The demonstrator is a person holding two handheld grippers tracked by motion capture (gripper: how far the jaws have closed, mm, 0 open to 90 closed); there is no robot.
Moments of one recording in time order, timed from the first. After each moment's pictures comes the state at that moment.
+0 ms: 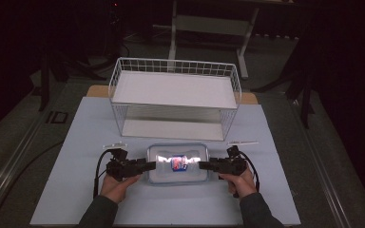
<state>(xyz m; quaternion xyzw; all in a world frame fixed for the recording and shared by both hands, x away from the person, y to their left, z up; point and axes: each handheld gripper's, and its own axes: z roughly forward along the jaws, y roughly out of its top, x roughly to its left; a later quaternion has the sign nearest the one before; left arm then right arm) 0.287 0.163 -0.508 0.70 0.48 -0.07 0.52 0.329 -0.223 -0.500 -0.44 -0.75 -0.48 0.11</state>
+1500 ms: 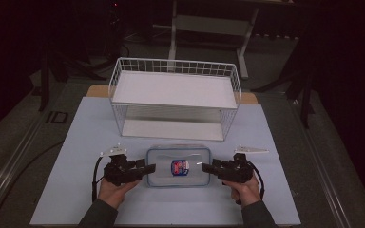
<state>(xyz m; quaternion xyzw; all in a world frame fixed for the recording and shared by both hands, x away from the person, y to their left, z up) 0.266 0.156 -0.488 0.72 0.44 -0.01 0.53 0.297 -0.229 -0.483 -0.41 -0.74 -0.53 0.05</state>
